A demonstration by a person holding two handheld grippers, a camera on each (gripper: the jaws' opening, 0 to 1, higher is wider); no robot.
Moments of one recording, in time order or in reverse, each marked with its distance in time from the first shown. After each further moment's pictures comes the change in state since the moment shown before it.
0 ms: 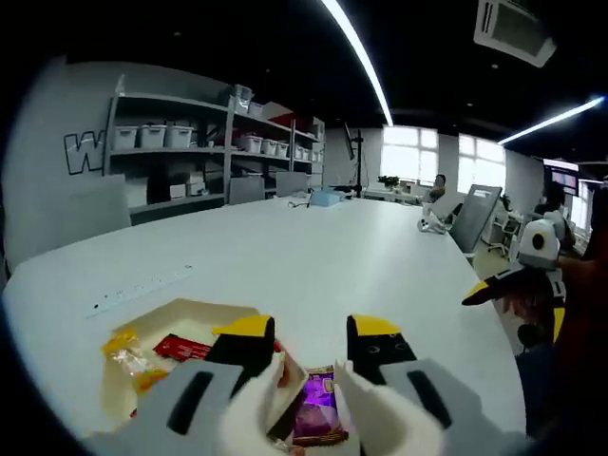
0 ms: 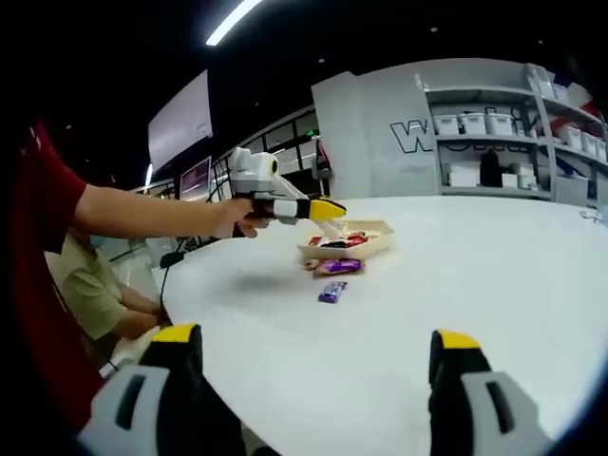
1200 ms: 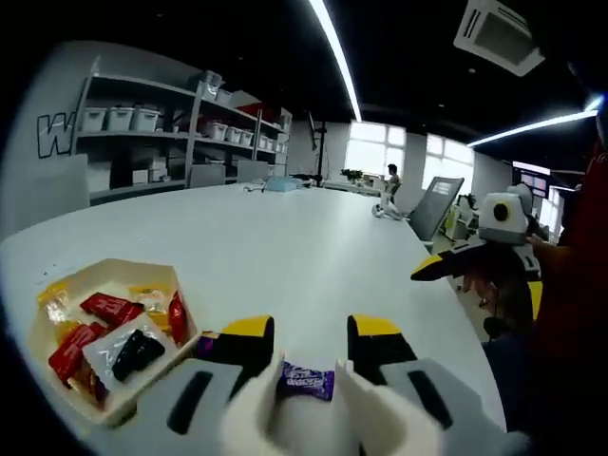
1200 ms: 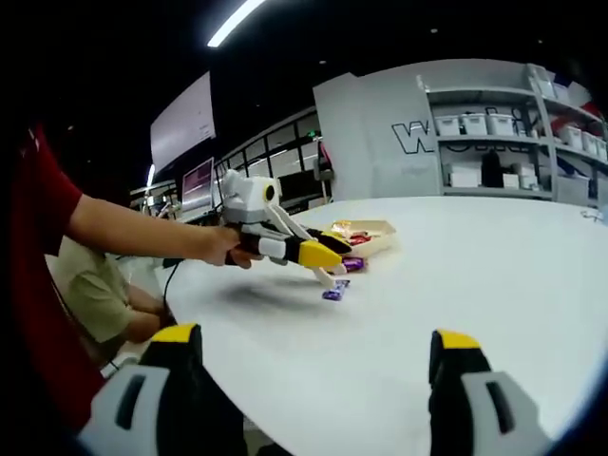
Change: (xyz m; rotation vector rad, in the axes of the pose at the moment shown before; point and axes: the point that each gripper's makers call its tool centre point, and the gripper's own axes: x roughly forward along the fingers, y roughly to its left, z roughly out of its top) left arm 0.012 -0.068 -0.054 -0.019 0.046 -0.170; right arm -0.003 0.003 -0.005 0.009 -0.003 0.009
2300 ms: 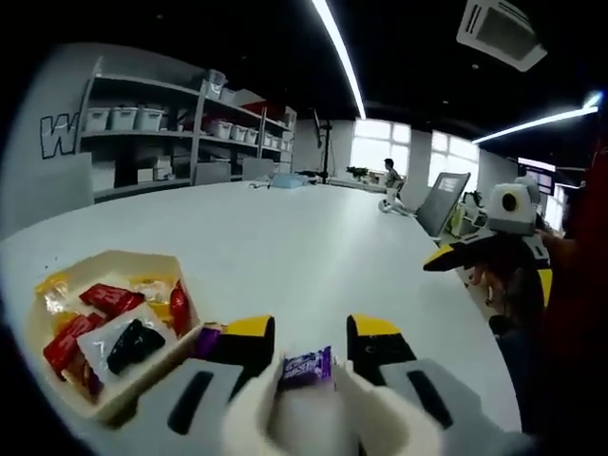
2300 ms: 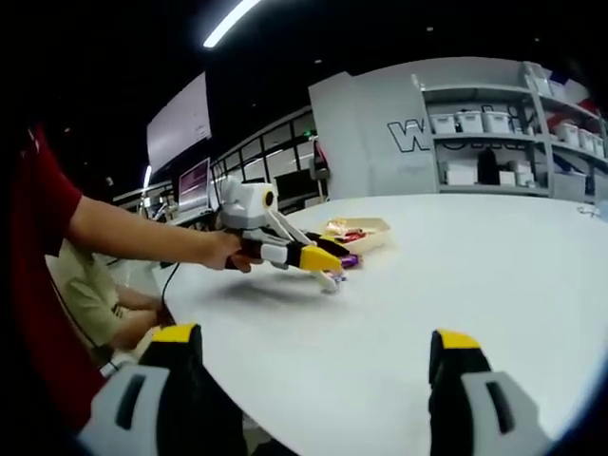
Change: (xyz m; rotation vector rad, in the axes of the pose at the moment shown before) left arm 0.004 0.010 -0.009 -0.011 0.007 0.031; right arm -0.005 -0.005 -0.003 0.012 0.003 -0.015
